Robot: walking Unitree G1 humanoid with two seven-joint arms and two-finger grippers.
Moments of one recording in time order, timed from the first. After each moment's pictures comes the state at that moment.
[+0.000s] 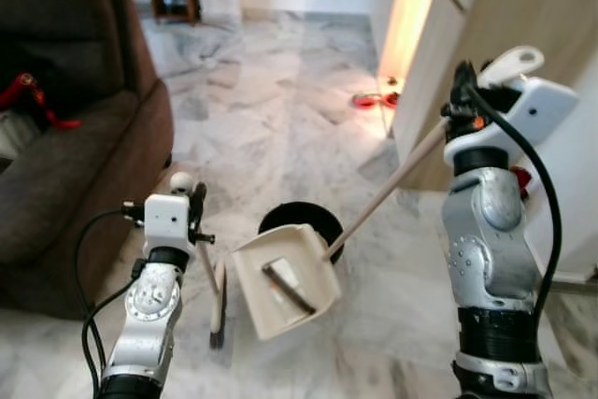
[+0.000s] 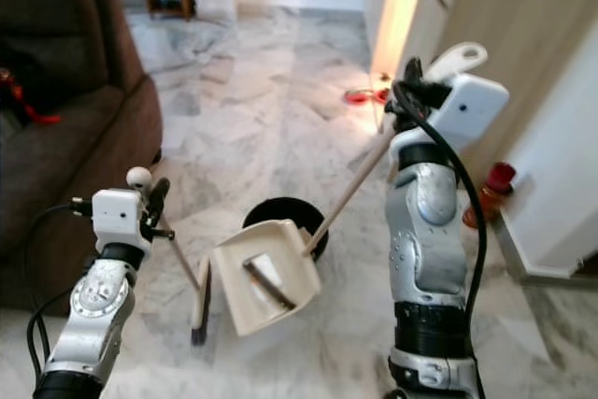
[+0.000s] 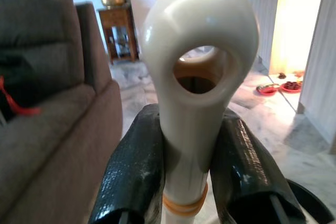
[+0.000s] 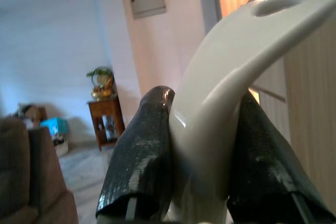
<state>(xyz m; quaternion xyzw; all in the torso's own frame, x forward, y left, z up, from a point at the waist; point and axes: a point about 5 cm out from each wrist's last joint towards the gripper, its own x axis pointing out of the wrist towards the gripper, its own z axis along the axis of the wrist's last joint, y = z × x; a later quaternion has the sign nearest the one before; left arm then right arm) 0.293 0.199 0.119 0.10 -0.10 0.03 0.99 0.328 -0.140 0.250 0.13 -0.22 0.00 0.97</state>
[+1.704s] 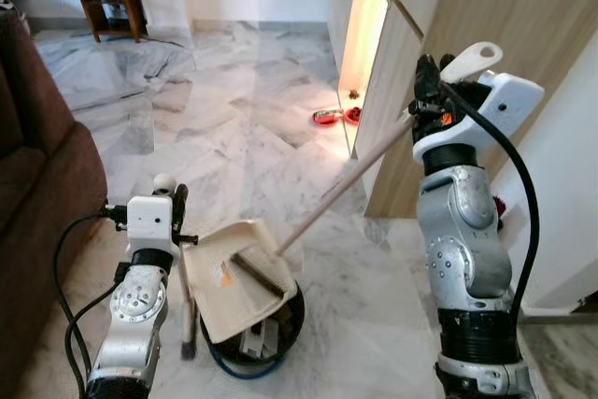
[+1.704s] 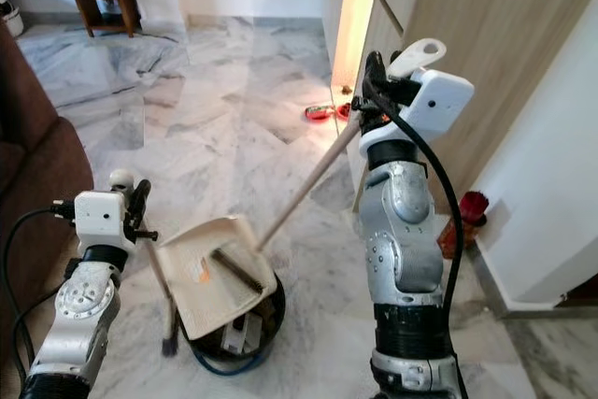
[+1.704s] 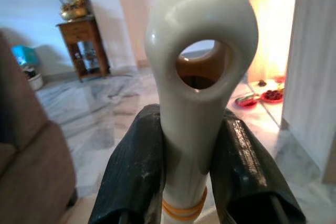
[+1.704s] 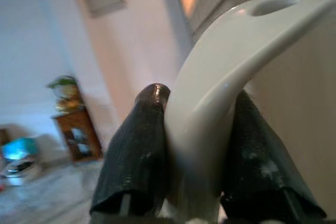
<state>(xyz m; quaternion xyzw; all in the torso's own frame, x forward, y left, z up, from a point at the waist) 0.295 0.189 0.120 0.09 -0.10 0.02 0.99 0.326 -0.147 0.241 0.16 -0.20 0.00 0.97</state>
